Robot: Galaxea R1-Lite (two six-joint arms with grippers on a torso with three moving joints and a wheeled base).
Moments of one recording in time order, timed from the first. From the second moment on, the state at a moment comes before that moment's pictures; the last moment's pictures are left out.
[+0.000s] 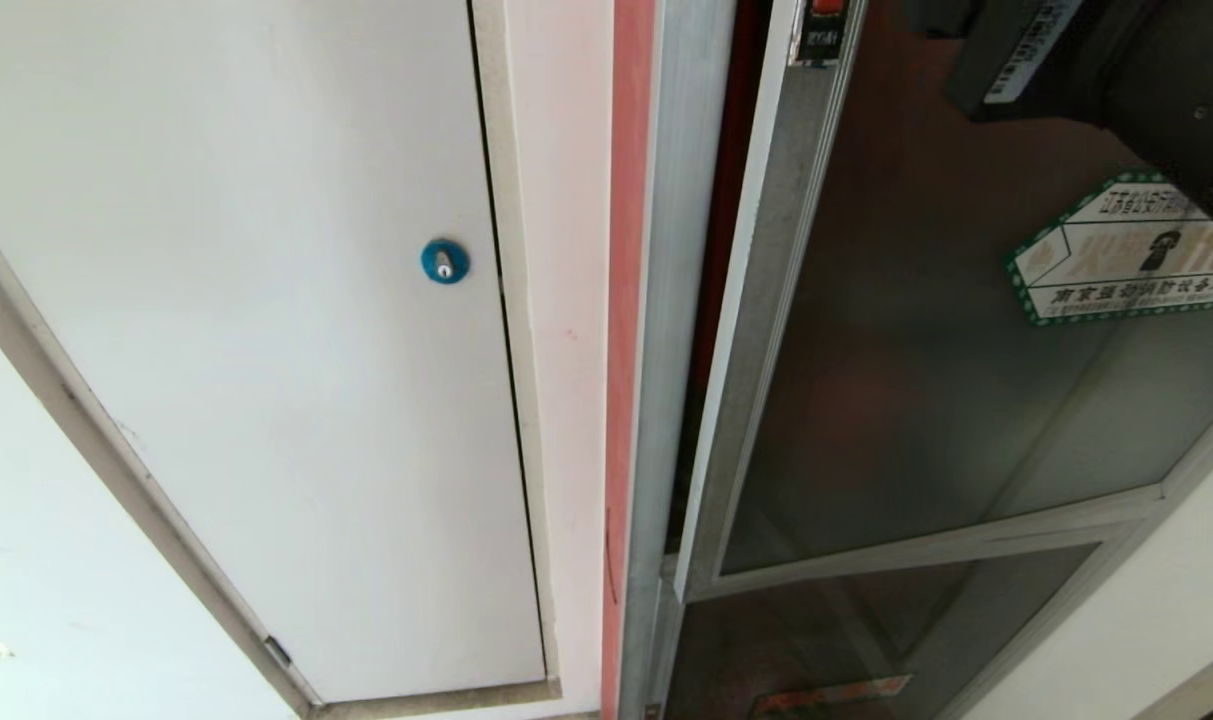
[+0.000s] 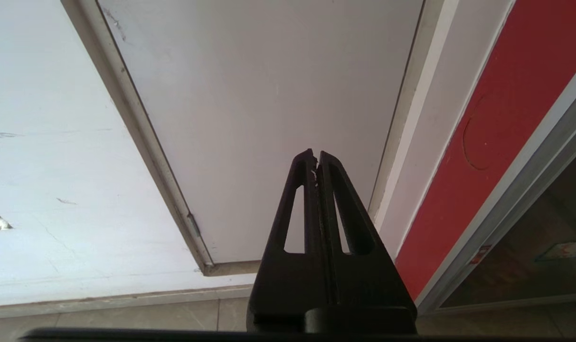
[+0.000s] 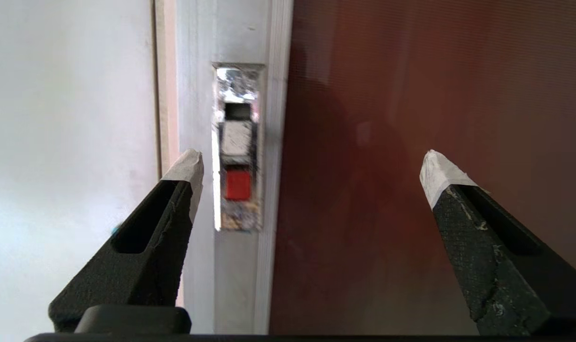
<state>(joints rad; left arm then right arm) 0.00 0.00 0.00 0.00 0.00 0.00 1.01 1.46 -1.10 -1.07 -0.74 -0.59</state>
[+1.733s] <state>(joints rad) 0.00 0.00 0.00 0.00 0.00 0.00 0.05 0.54 -0.74 -0.52 -0.79 -0.56</state>
